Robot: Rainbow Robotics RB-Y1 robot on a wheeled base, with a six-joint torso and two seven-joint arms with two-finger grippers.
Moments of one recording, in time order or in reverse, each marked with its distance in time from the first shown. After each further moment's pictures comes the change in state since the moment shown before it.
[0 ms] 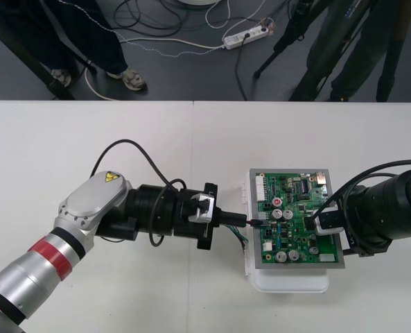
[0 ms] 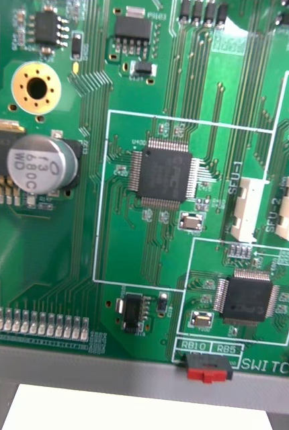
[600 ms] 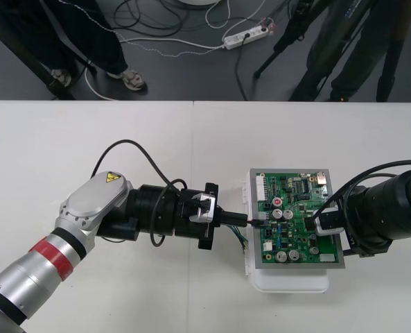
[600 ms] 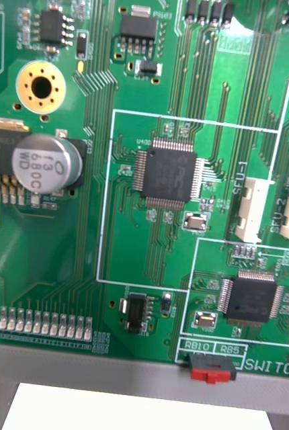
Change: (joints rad) right arm 0.000 0.000 0.000 0.000 0.000 -0.004 0.000; left arm 0.000 -0.003 0.000 0.002 0.000 0.004 0.000
